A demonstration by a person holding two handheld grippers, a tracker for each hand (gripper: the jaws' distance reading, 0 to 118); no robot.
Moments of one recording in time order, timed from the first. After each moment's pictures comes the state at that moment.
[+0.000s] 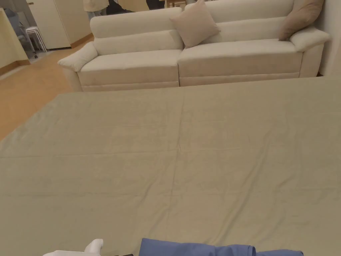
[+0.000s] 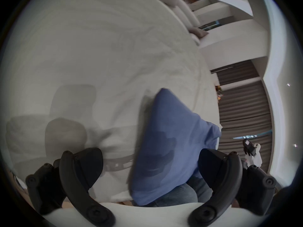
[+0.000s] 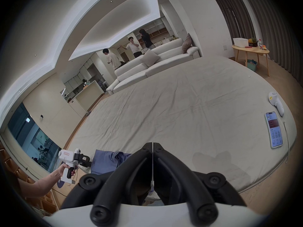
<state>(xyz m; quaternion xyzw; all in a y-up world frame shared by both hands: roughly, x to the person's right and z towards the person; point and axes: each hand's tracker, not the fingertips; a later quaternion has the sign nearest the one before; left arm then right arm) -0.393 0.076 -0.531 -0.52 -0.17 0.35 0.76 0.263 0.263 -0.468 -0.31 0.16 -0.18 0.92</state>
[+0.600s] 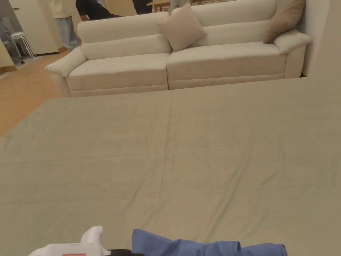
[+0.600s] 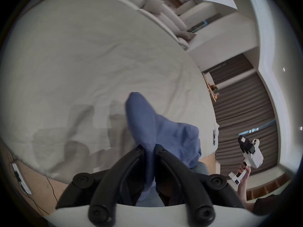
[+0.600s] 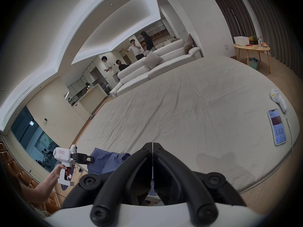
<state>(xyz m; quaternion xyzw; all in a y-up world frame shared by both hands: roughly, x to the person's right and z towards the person) -0.324 0.171 -0.512 -0.49 -0.17 0.29 0.81 0.271 0.262 -0.458 -0.29 0.17 -0.20 0.92</state>
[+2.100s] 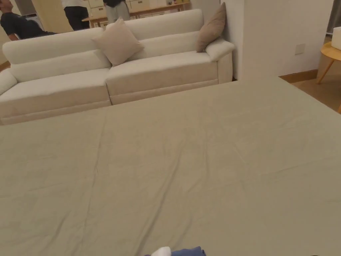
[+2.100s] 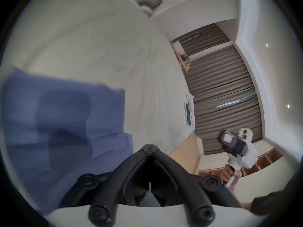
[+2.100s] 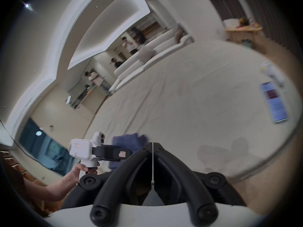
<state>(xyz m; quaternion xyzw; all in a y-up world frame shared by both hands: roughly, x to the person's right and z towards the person) -0.062 0.131 -0.553 -0.49 -0.33 0.29 0.75 0.329 0.203 -0.448 -0.35 0.20 -0.26 0.88</state>
